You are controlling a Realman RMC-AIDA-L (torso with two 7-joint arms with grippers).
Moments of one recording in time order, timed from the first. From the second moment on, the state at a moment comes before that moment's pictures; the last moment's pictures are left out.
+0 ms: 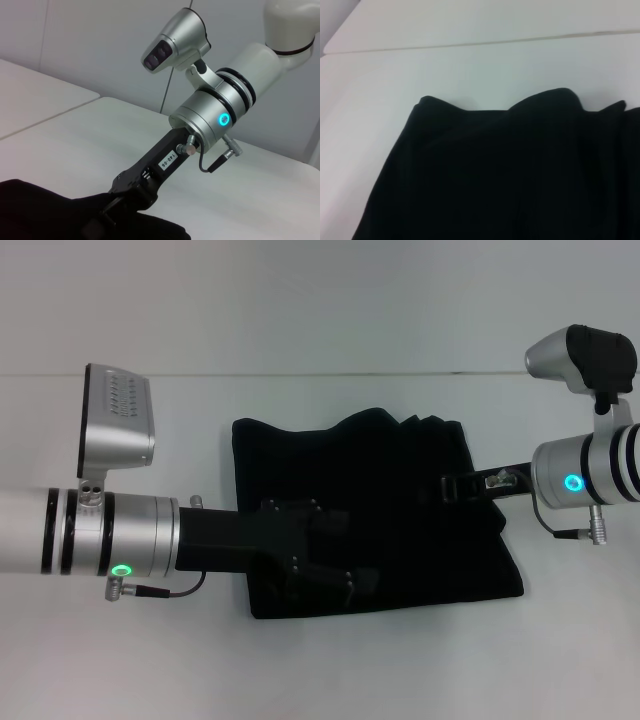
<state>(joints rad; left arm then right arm) -0.69 -2.13 0.72 0.55 2.09 1.52 -1.38 0.88 2.05 -0.91 -0.40 -2.24 -0.93 2.24</state>
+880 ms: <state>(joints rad) -0.69 -2.13 0.72 0.55 2.09 1.51 -1.39 0.86 2.06 -0.90 -0.40 -2.24 -0.88 2.24</state>
